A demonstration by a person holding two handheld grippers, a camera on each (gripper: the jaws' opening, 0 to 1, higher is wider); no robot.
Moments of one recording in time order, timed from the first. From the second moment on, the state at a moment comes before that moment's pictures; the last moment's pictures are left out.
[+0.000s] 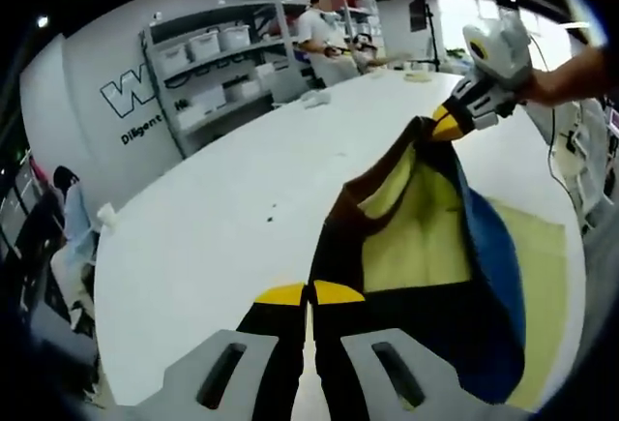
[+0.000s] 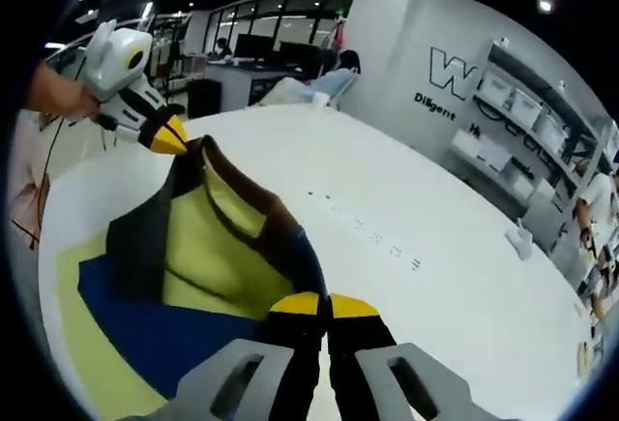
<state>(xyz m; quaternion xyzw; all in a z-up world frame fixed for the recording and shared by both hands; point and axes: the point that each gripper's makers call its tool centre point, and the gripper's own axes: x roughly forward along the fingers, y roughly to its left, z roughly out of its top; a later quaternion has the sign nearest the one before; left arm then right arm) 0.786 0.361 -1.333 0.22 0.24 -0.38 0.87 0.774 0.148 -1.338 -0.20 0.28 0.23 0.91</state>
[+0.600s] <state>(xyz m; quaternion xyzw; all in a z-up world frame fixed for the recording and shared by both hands) 0.823 0.356 -1.335 0.23 0.21 -0.36 0.88 0.806 0.142 -1.355 -0.21 0.28 0.21 0.91</state>
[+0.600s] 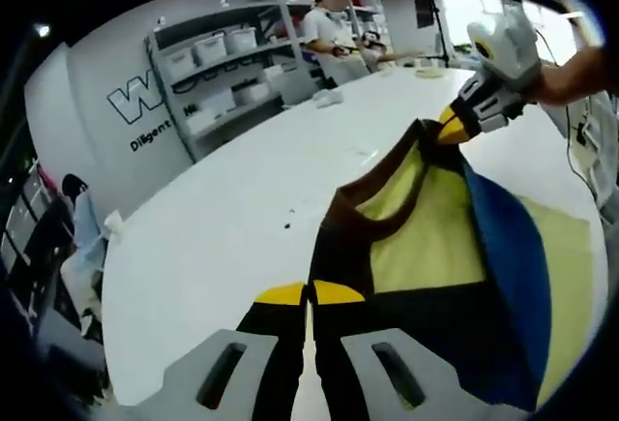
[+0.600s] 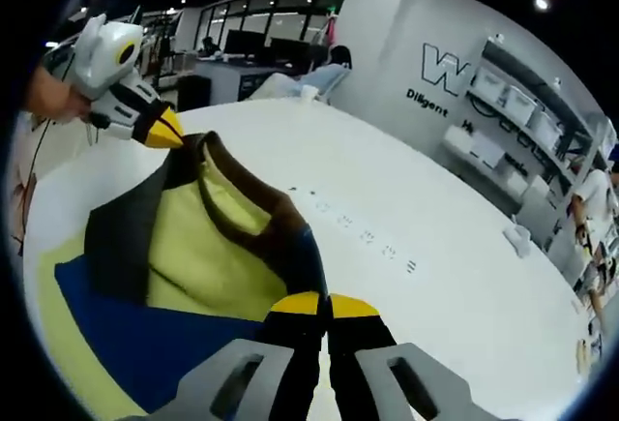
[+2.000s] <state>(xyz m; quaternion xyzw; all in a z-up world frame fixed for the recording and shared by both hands) 0.860 0.355 -1.395 0.22 0.27 -0.32 0.88 0.846 0.140 -1.403 -0.22 0.31 0.21 0.90</state>
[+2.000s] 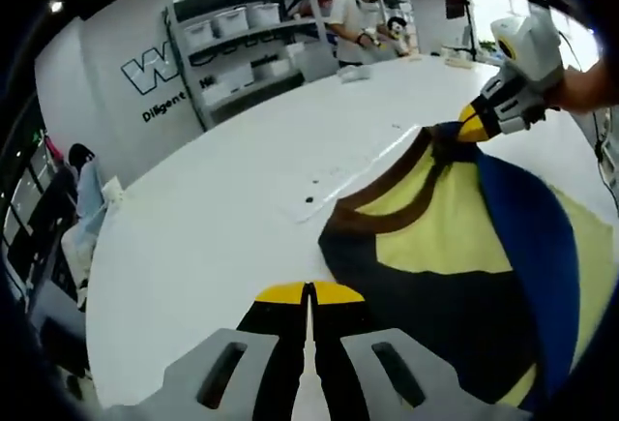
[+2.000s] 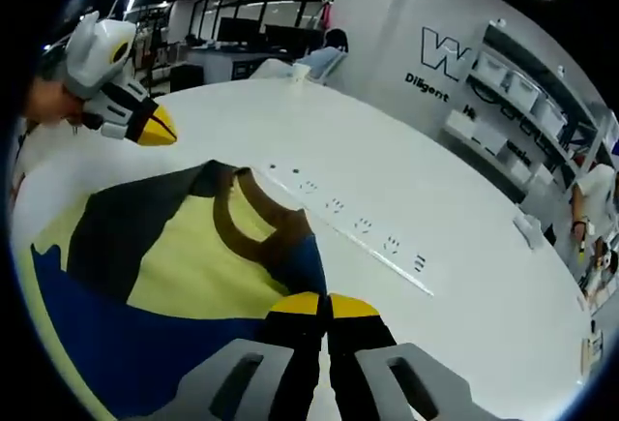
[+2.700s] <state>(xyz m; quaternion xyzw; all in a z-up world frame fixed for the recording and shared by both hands) 0.855 0.339 -1.409 0.22 0.28 -0.34 0.87 0.849 0.133 -1.421 -0.22 0.33 0.20 0.90</state>
